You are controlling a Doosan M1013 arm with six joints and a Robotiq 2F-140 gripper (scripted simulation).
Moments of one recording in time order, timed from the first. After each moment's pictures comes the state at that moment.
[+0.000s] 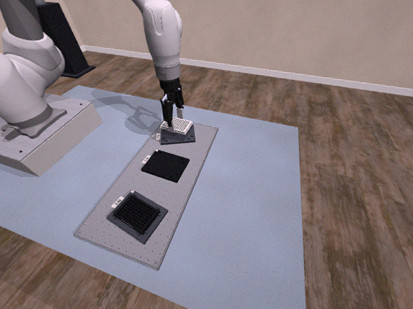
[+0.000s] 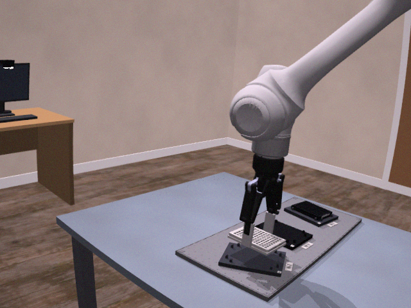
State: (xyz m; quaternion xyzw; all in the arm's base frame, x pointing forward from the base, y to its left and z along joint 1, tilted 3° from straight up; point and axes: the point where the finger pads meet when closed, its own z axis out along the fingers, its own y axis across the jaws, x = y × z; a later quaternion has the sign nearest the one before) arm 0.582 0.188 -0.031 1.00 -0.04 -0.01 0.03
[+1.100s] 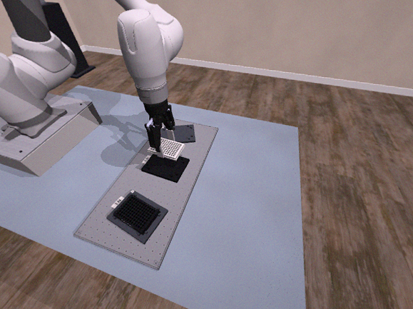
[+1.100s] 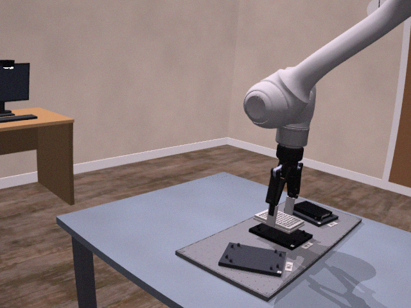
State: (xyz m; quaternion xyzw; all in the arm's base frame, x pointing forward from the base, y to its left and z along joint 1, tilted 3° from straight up) arm 0.601 0.038 -0.023 1.00 -0.04 -0.01 0.03
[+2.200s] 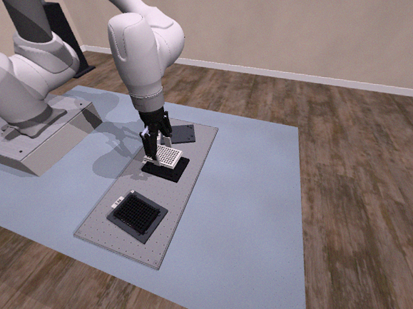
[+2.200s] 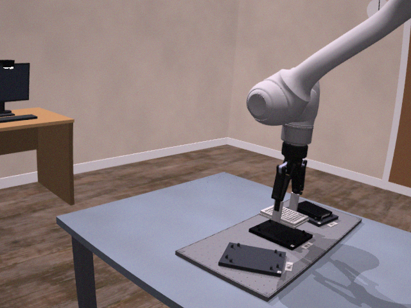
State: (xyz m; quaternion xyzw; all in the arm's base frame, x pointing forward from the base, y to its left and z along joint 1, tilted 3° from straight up) arm 0.606 -0.003 -0.021 1.00 -0.04 -0.01 0.03
